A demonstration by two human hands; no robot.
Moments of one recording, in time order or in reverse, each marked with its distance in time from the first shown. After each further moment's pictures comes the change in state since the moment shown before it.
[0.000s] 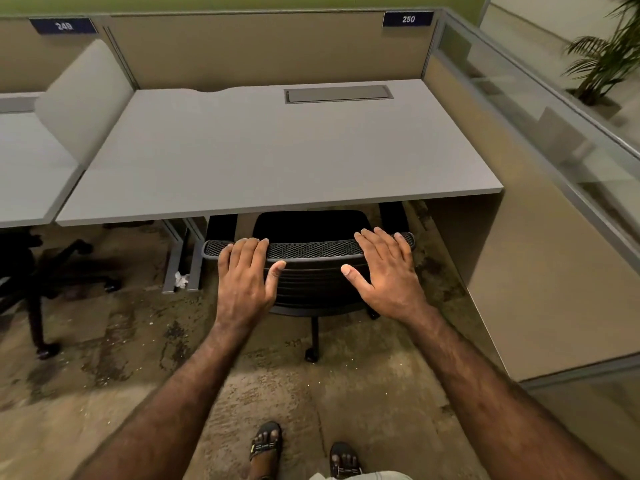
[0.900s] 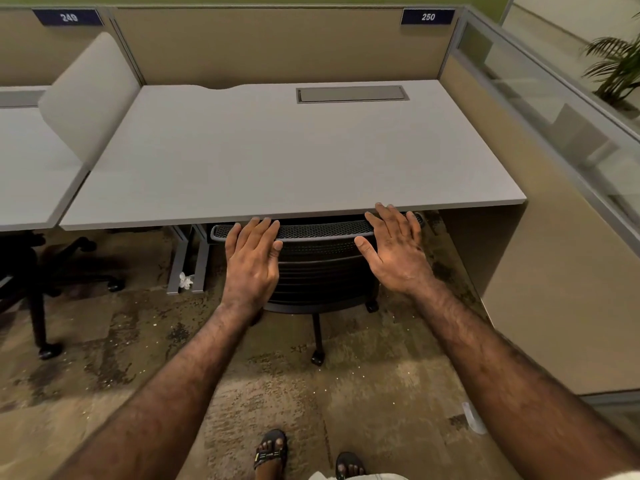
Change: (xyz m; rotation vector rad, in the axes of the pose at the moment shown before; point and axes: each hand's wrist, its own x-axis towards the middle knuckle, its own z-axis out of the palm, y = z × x) left_hand 0.068 -0.032 0.007 -0.197 0.074 0.009; right_hand 0.096 -0.003 0.005 -0.042 -0.049 0.045
